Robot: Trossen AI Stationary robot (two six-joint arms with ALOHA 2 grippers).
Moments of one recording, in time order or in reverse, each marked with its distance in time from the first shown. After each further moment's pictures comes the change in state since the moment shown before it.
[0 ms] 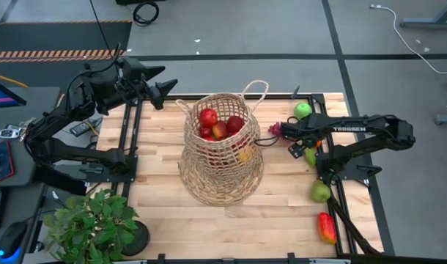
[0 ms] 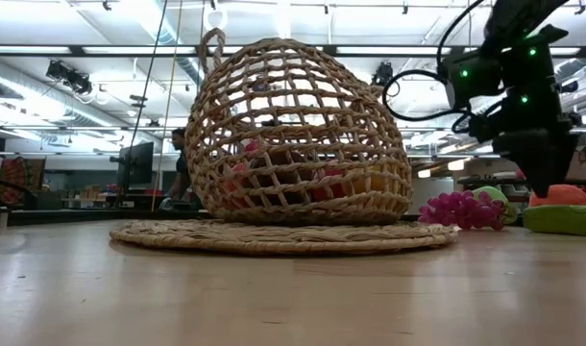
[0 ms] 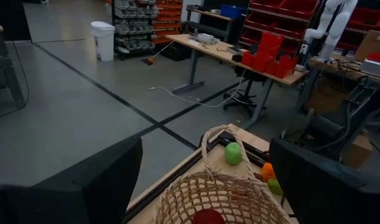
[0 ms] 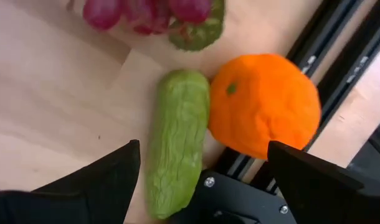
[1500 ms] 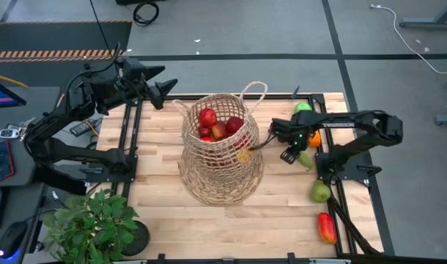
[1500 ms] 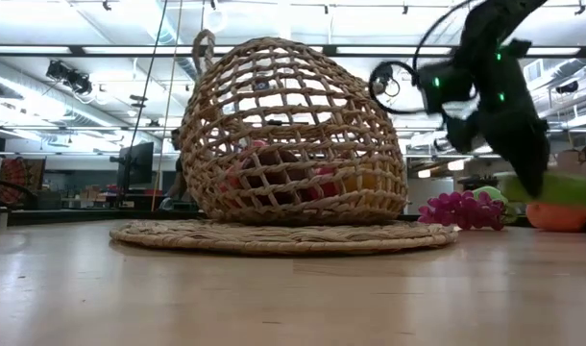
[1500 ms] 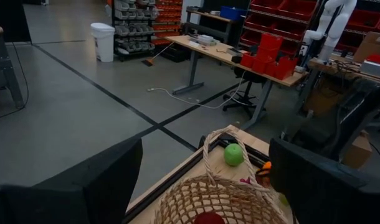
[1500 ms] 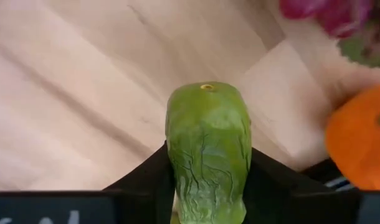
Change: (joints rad) left arm 0.000 0.000 0.000 0.006 0.000 0.002; right arm -0.020 0.152 0.081 0.097 -0.357 -0.296
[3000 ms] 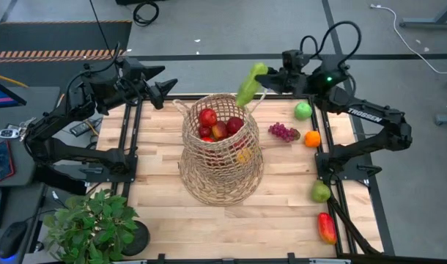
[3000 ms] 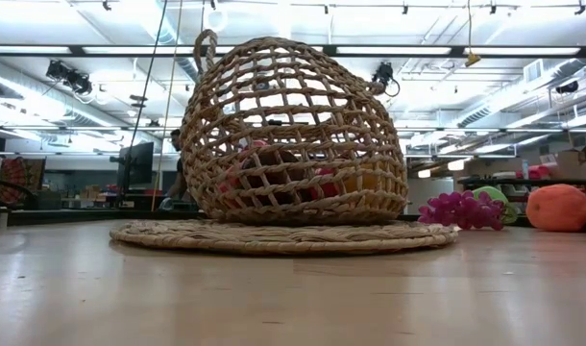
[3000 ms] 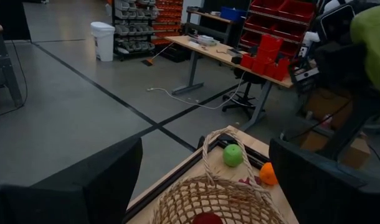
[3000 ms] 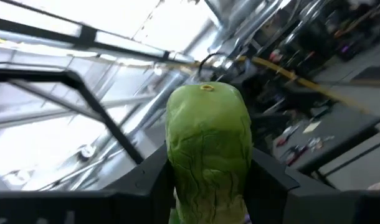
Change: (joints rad) left arm 0.000 0.000 0.000 0.001 0.000 -0.011; right arm -0.053 -0.126 0.497 1.545 -0.390 0.561
